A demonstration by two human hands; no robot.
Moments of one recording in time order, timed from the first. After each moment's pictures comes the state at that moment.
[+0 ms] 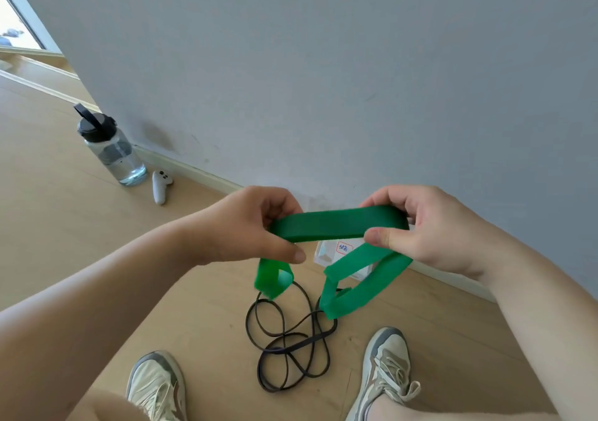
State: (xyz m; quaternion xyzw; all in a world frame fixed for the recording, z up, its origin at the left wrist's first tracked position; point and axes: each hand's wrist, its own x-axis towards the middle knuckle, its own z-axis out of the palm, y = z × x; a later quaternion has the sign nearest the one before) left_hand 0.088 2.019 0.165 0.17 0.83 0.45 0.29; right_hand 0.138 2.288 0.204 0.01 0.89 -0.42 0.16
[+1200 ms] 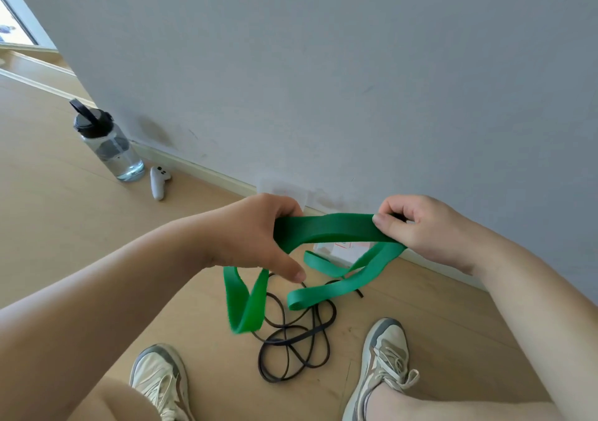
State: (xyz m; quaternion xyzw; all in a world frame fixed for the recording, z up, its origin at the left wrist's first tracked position) left_hand 0.097 2.028 0.168 0.19 0.87 0.33 0.32; right_hand 0.139 2.303 0.181 0.04 0.91 -0.35 0.20
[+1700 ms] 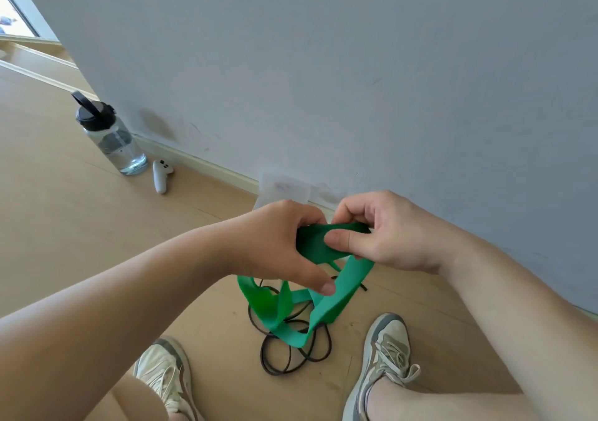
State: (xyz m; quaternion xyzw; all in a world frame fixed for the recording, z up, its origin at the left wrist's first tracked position) left_hand 0.110 2.045 0.164 0.24 0.86 0.32 0.32; right_hand 0.137 2.258 0.174 -0.07 0.86 -0.45 0.23
